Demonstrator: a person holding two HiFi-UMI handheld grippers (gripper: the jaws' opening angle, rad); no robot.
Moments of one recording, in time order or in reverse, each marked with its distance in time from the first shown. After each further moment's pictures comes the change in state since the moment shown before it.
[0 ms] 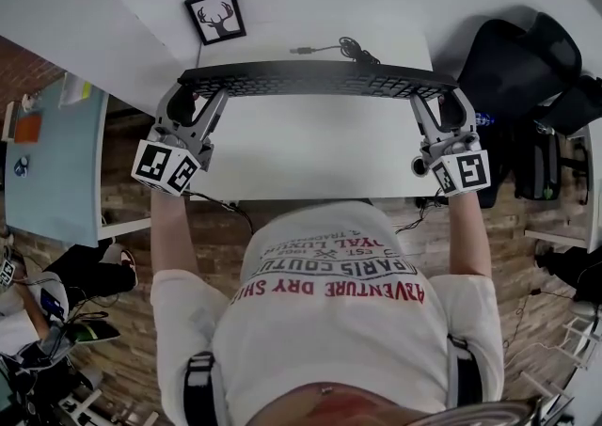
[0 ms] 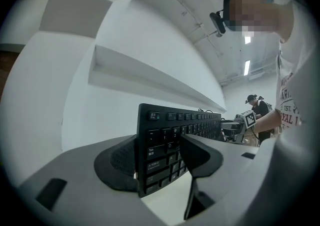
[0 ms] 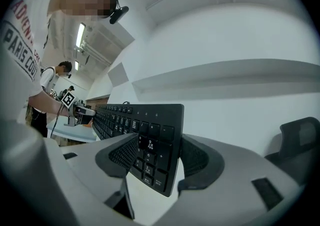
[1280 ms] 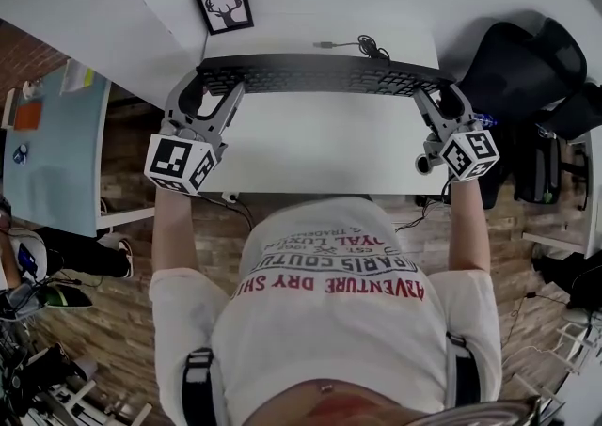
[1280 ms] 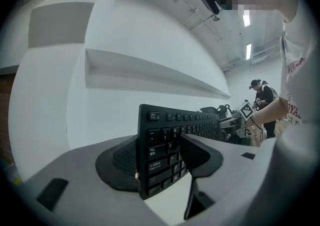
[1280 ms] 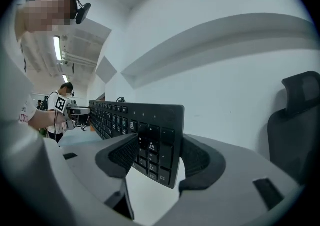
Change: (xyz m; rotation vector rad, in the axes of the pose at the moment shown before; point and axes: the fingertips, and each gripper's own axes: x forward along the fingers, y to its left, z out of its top) left arm 0.002 -0.018 0.005 0.109 0.112 0.073; right arm 0.011 -0.013 -0.063 0.279 0.216 0.050
